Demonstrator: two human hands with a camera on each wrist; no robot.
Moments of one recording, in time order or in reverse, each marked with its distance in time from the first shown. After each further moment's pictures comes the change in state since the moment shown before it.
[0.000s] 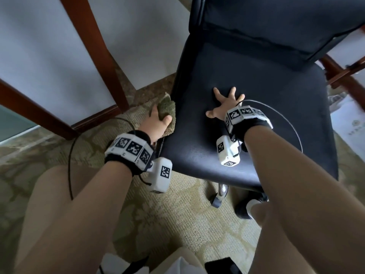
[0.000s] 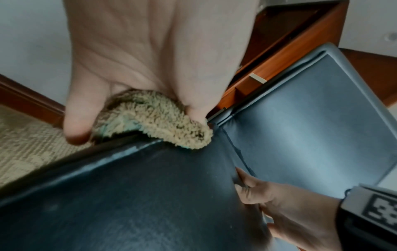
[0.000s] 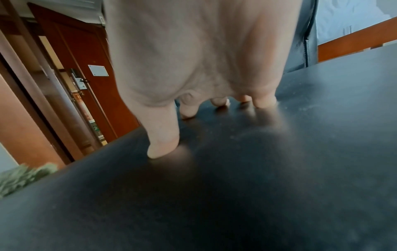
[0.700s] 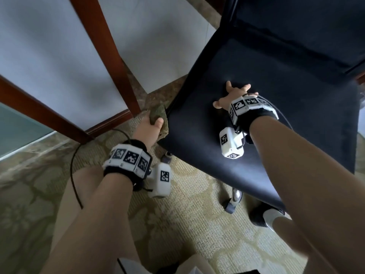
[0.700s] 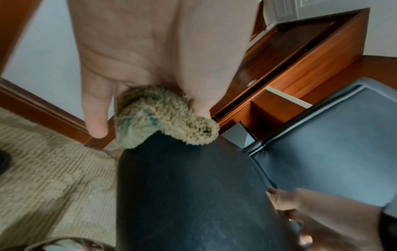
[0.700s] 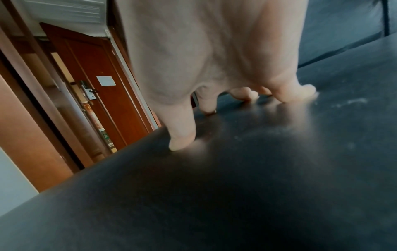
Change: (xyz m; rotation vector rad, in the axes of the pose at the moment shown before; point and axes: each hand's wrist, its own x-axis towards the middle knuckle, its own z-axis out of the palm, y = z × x) left_hand 0.007 -0.029 -0.026 -0.176 0.147 -0.063; right_hand 0.028 -0.035 -0.016 -0.022 0.010 0.100
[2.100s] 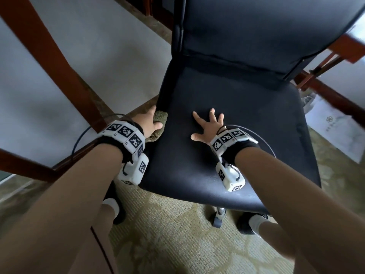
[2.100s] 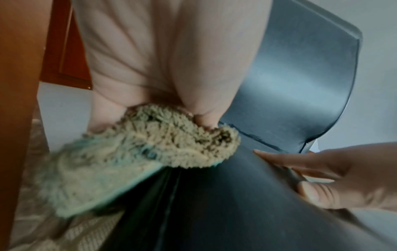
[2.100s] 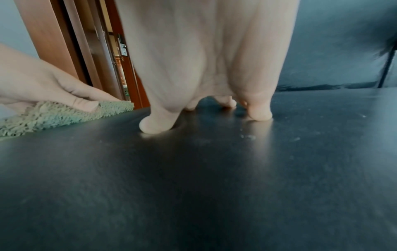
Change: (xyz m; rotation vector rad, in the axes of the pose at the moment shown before) left_hand 0.058 0.095 0.011 0.691 -0.225 0.334; right_hand -0.024 0.041 0.011 -0.051 -0.030 -0.198
